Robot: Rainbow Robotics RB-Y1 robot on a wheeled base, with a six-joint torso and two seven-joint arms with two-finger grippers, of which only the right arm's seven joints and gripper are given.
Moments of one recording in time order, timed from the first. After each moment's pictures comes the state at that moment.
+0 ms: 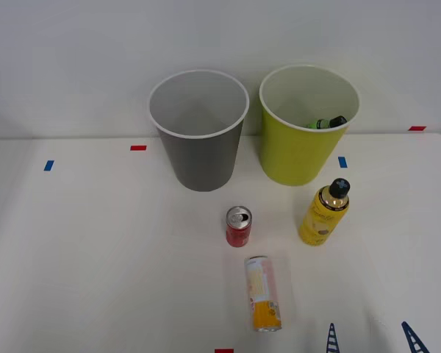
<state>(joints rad) 1.01 -0.10 0.28 -1.83 0.03 -0.79 1.74</state>
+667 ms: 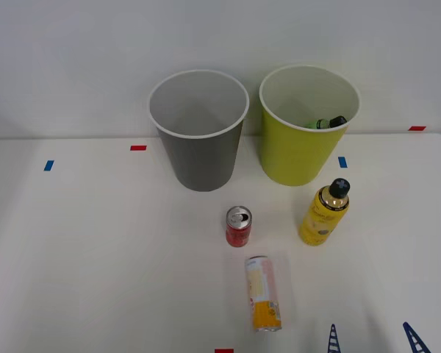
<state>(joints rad) 1.01 -0.10 0.27 -1.83 0.03 -0.79 1.75</state>
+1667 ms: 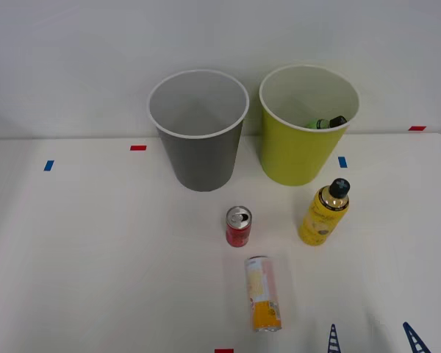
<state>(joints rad) 1.01 -0.10 0.27 -1.83 0.03 -0.79 1.75</state>
